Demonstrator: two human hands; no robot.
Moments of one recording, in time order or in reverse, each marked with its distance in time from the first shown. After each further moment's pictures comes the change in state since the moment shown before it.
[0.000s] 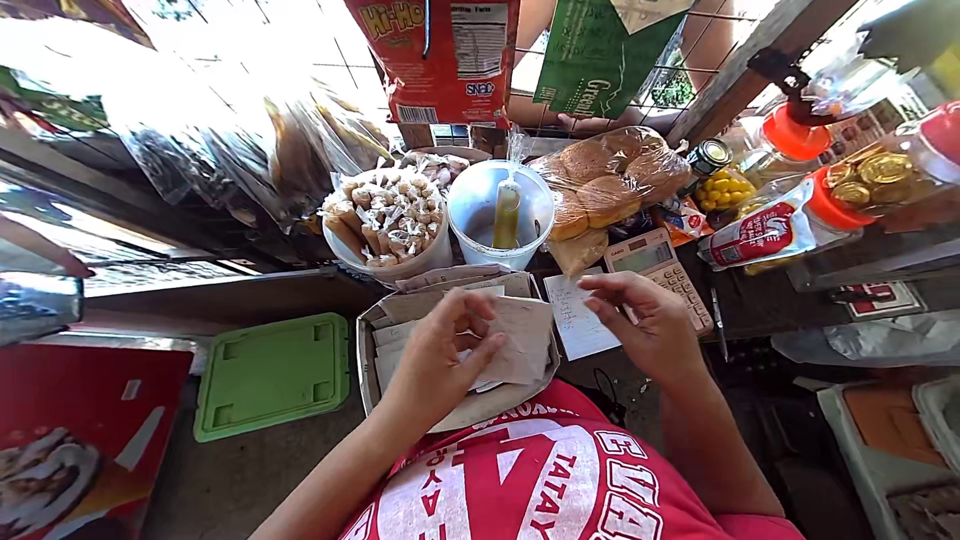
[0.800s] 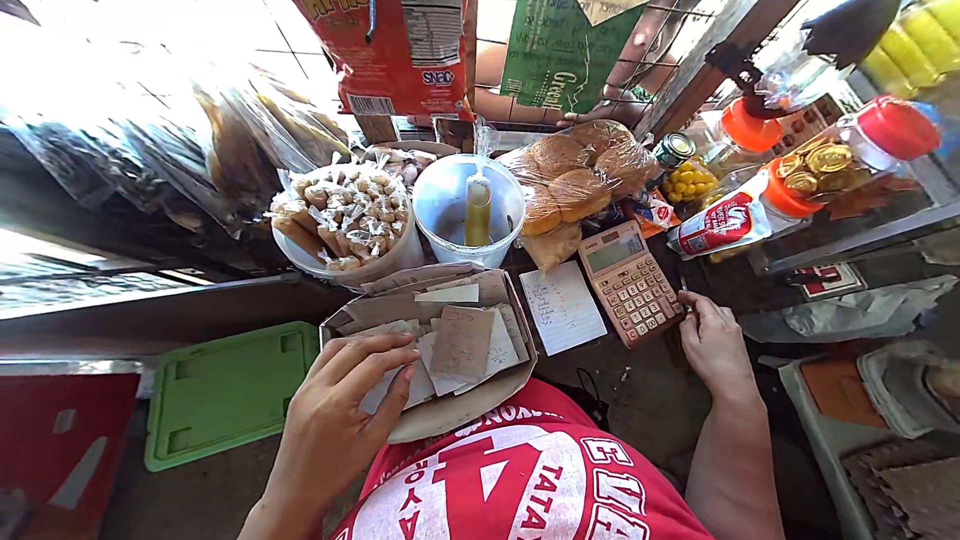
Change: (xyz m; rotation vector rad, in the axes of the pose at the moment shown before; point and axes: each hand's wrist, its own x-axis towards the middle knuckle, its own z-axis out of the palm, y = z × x) left_hand -0.049 -0.005 -0.043 0.639 0.110 0.172; right_hand -0.092 0.065 -0.085 -0.777 0.096 0.625
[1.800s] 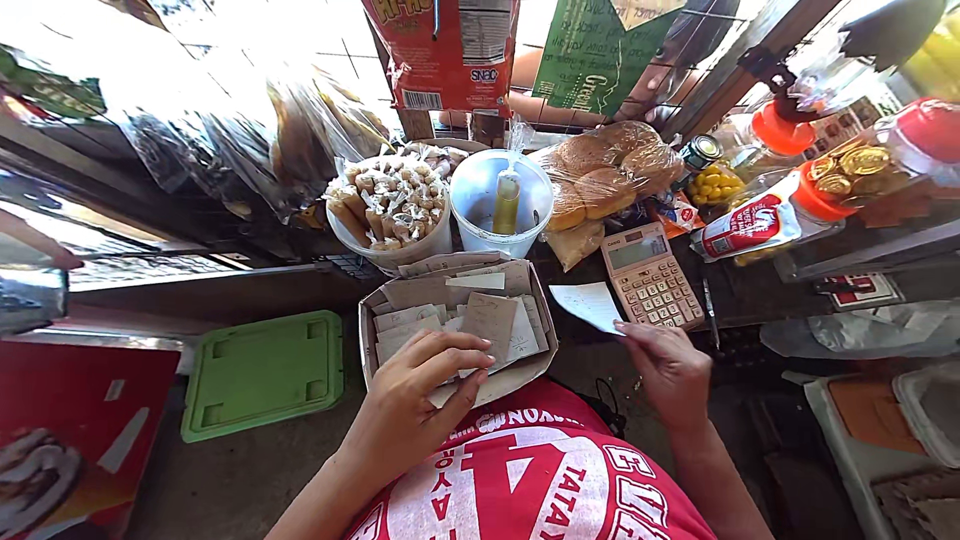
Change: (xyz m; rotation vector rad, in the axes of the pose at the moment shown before) left_hand 0.005 0.025 0.010 -0.298 -0.087 0.127; right_hand -0.048 -0.078 0.033 0.455 0.279 -0.513
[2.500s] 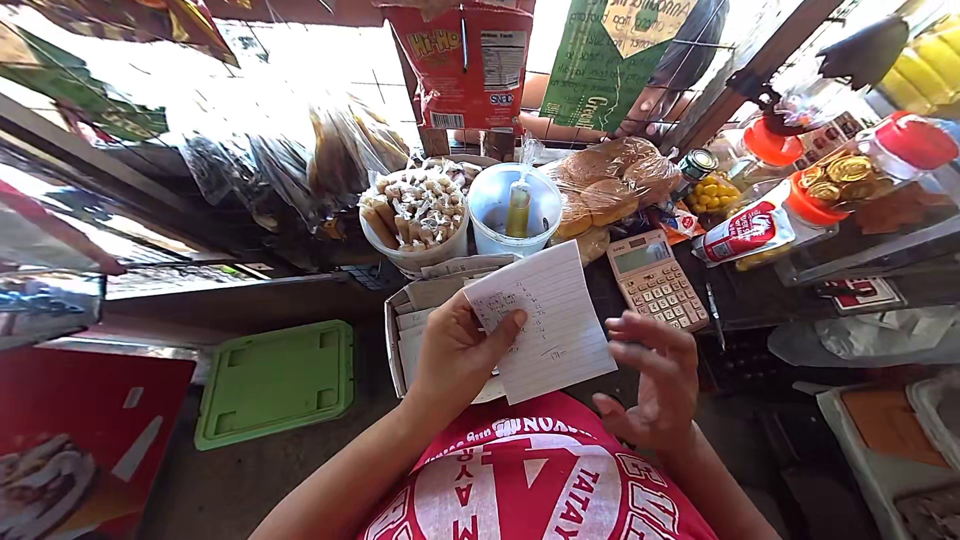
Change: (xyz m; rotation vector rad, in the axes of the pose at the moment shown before) left_hand 0.038 0.022 0.018 -0.631 0.236 -0.274; right_hand 0.025 -0.072 0.014 0.391 0.032 -0.273
